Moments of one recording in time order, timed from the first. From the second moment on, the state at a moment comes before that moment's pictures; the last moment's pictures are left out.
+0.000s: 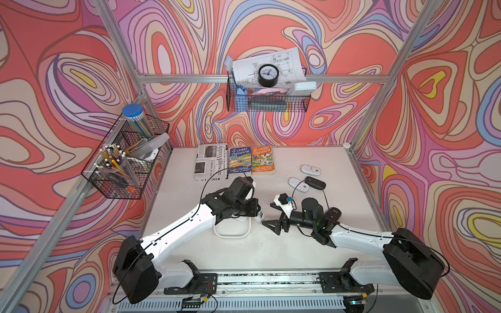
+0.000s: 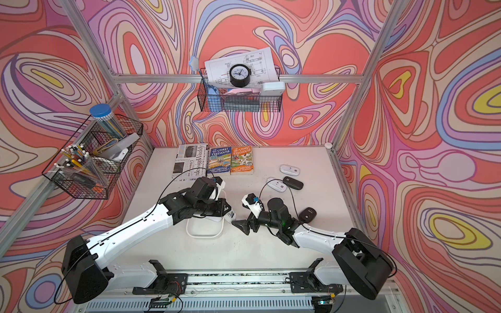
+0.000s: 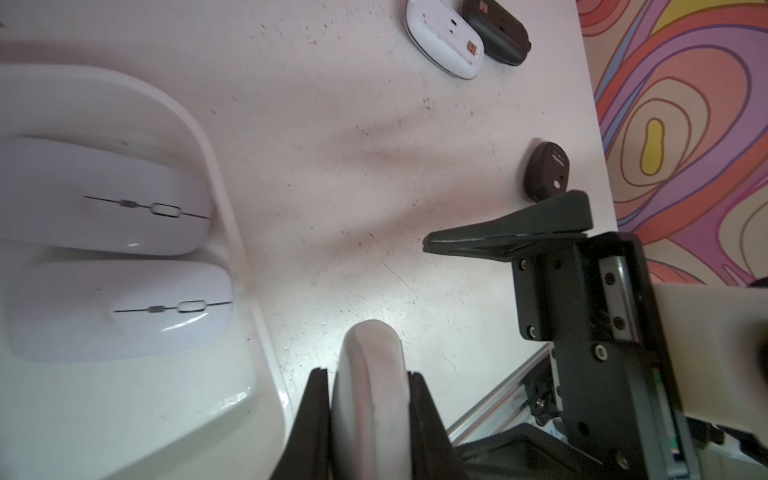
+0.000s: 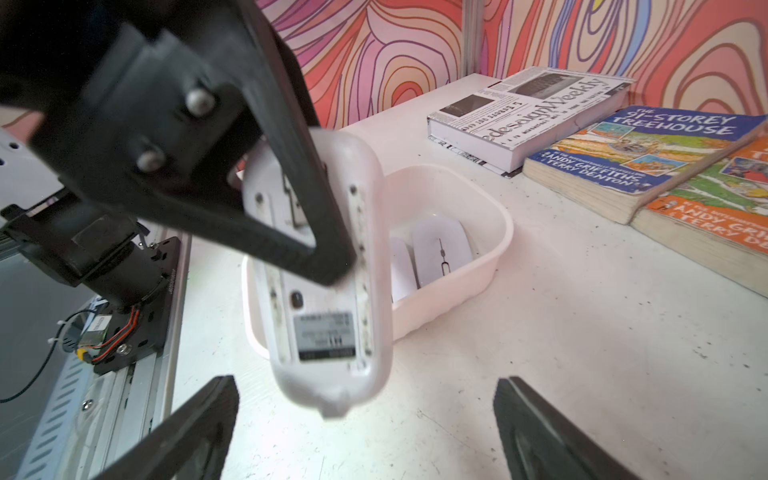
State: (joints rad) left arm -0.73 1.28 1.06 -0.66 0.12 -0.59; right arm 0.69 1.30 0.43 0.55 -0.46 0.01
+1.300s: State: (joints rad) left arm -0.82 1.40 0.88 -0.78 -0.48 -0.49; right arm 0.69 1.20 0.29 0.58 0.08 0.07
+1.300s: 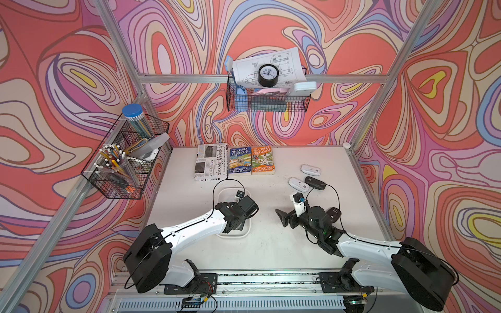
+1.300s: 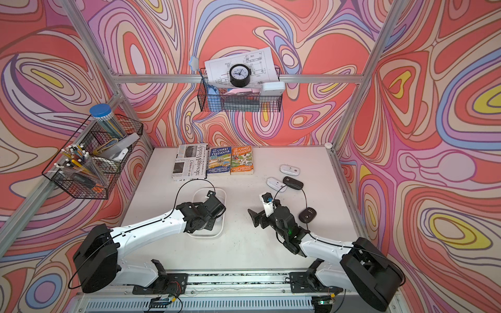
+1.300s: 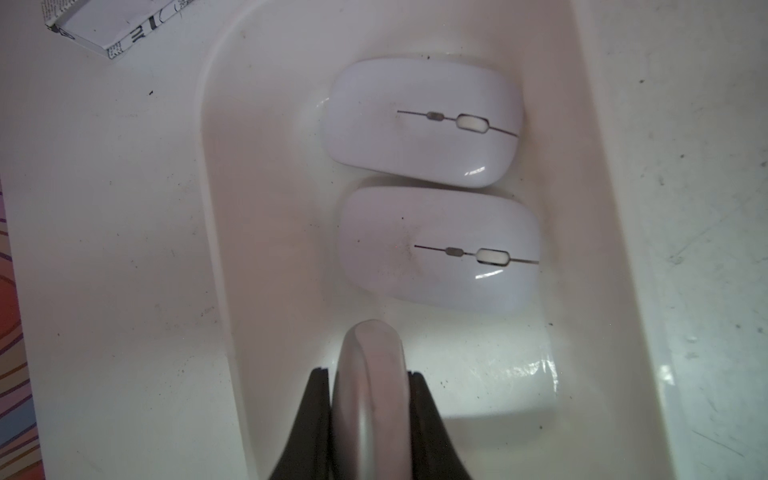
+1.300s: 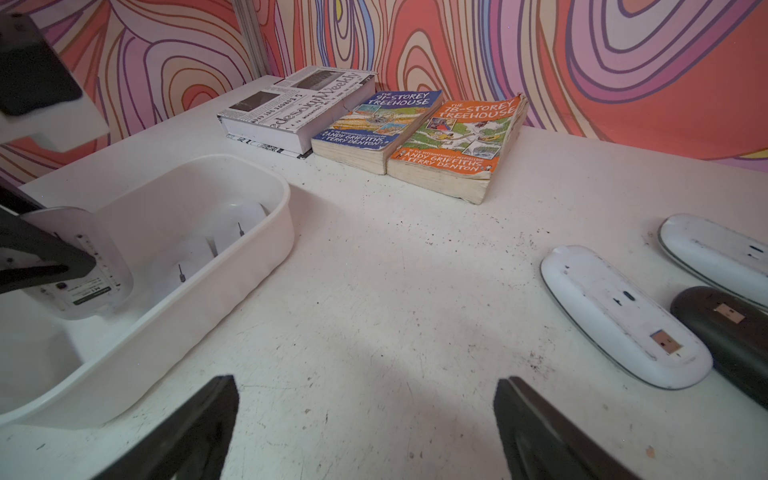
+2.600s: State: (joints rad) left arm -0.86 1.19 0.71 -0.66 -0.26 -0.56; right arm 0.69 1.21 0.29 0.58 0.09 0.07
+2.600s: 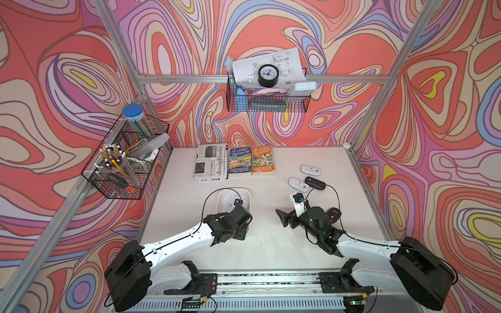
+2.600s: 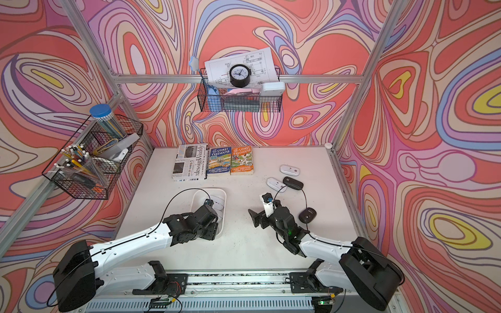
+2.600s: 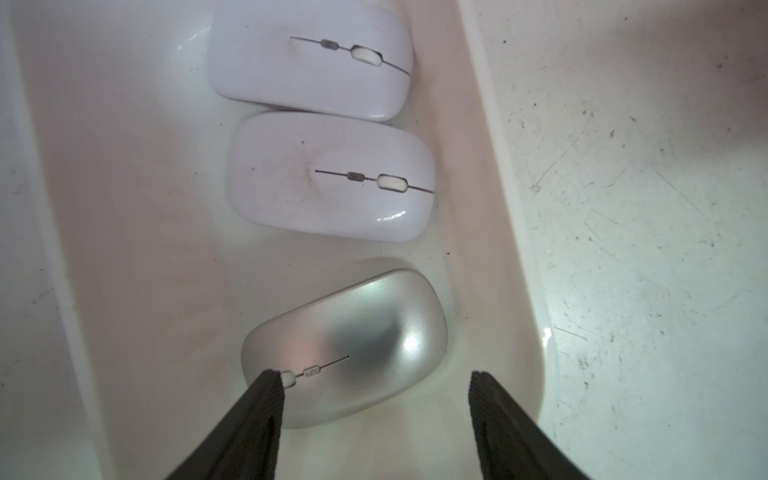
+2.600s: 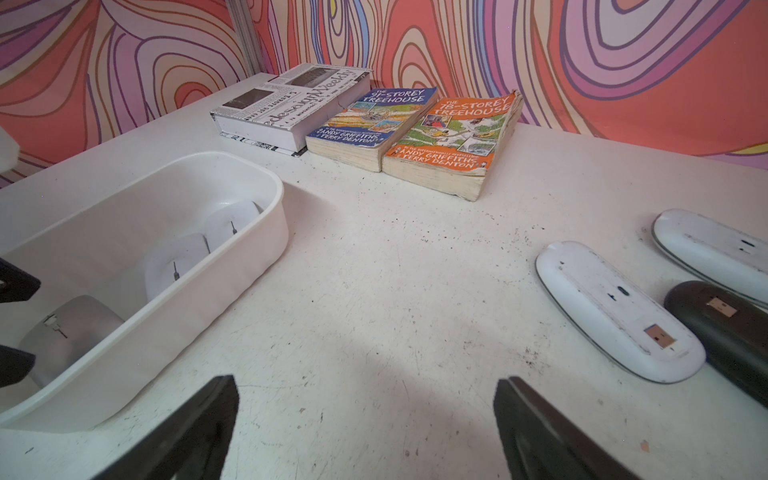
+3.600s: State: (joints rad) left arm -0.43 0.91 0.84 -0.89 -0.02 -0.63; right arm 0.41 1.43 0.73 0.02 0.12 0.41
